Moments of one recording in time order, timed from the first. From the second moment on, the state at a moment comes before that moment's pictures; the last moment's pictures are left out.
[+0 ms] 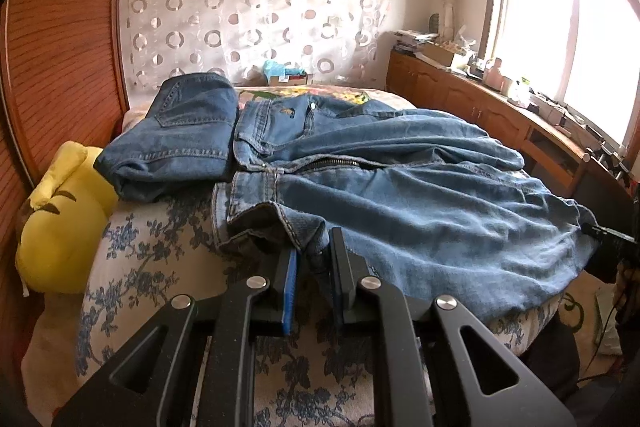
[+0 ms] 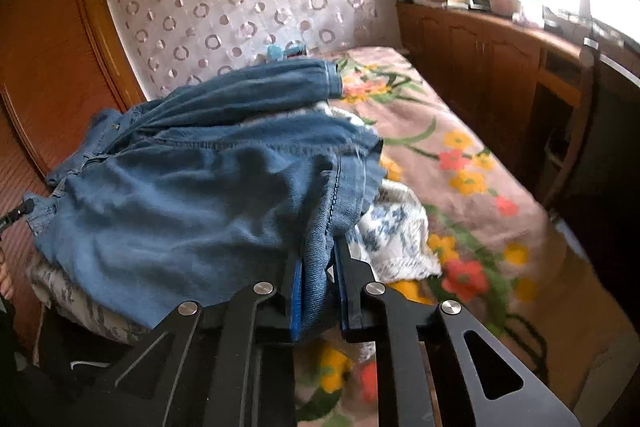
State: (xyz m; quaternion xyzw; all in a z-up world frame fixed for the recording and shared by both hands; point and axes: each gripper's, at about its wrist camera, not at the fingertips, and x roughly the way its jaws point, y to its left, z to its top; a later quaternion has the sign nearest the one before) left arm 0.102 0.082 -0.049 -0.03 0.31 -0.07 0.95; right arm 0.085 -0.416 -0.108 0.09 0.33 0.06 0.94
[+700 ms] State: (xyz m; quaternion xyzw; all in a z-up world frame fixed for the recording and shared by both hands) left arm 0.133 0.099 0.000 -0.04 0.26 -0.06 0.96; right arm 0.156 -0.385 -0.063 0.02 0.23 0.07 0.97
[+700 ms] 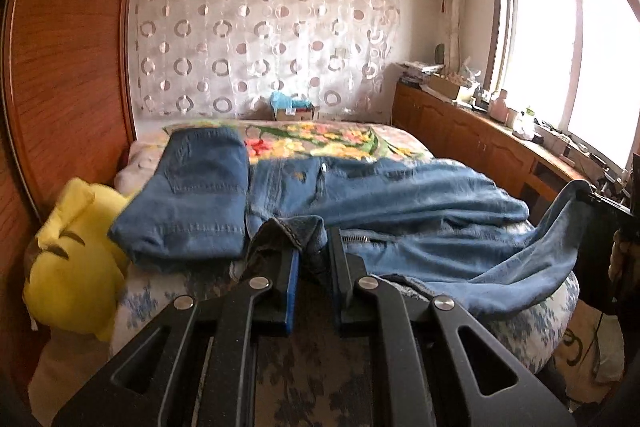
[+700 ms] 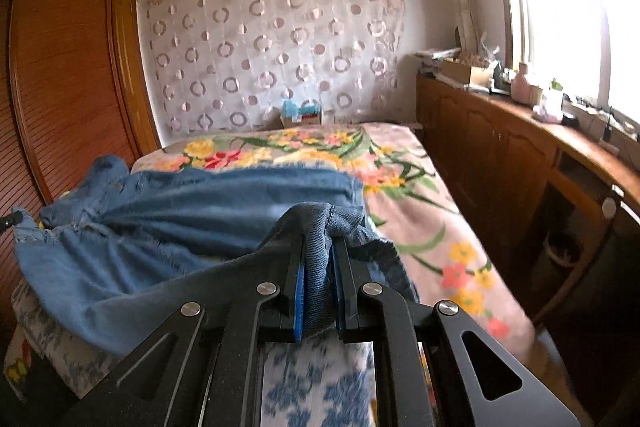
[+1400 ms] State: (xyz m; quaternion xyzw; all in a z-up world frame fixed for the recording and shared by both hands) left arm 0.220 0.094 0.035 0.01 0.24 -0.04 0.97; right arm 0.204 -0.377 -0.069 -0.01 0.20 0.06 0.98
